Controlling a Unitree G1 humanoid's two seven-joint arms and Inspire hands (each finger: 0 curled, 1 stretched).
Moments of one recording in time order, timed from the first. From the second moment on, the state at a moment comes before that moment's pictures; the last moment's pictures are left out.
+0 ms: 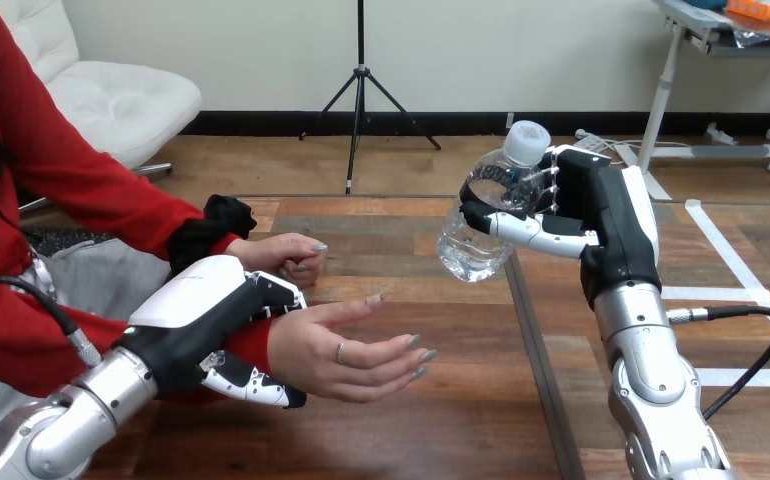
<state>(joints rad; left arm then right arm) -0.39 0.63 -0.31 0.86 0.46 -0.91 0.00 -0.40 -0.13 -0.05 0.51 -0.08 -0.25 -0.07</state>
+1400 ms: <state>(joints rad) -0.39 0.60 -0.29 0.76 0.40 -0.94 -0.09 -0.41 -0.11 -0.03 0.60 -0.12 -0.26 -0.10</state>
